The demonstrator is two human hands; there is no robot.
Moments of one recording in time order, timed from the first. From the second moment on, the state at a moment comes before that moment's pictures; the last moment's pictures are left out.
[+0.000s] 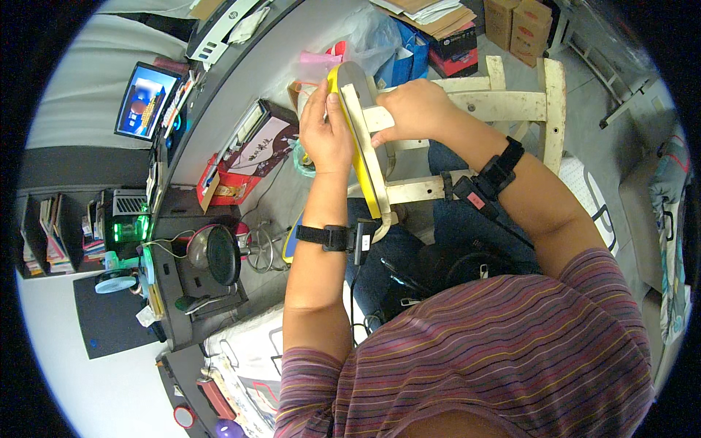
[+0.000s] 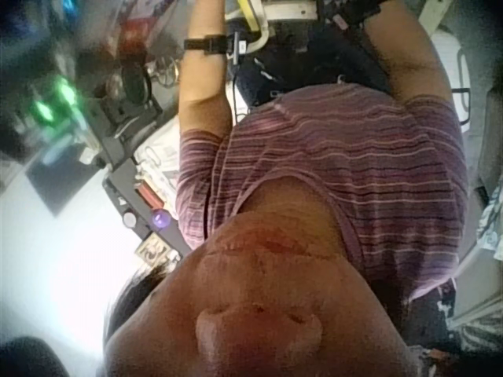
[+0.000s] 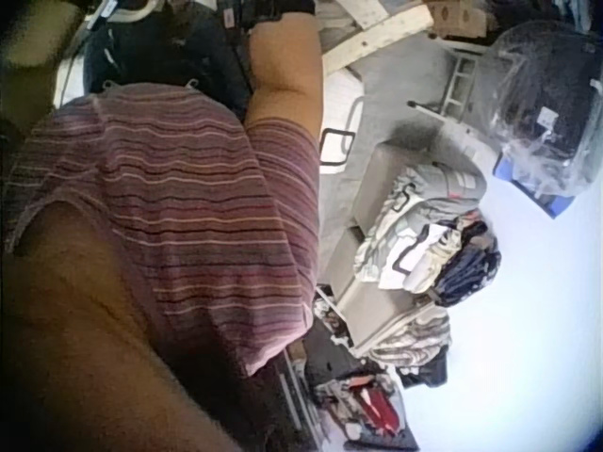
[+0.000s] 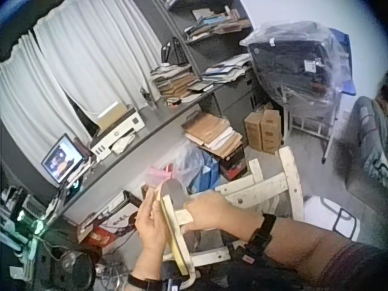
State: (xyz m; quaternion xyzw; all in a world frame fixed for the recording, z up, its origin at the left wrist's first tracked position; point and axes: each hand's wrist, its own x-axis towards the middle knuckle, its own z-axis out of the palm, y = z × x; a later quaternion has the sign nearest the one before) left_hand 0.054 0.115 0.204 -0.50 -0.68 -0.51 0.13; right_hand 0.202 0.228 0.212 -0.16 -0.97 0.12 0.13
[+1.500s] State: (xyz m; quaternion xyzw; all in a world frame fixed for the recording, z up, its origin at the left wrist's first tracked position) left_hand 0.086 0.082 0.170 -0.46 -0.75 -0.46 0.10; right_hand 0.198 0.228 0.208 -0.19 -0.97 0.11 0.13
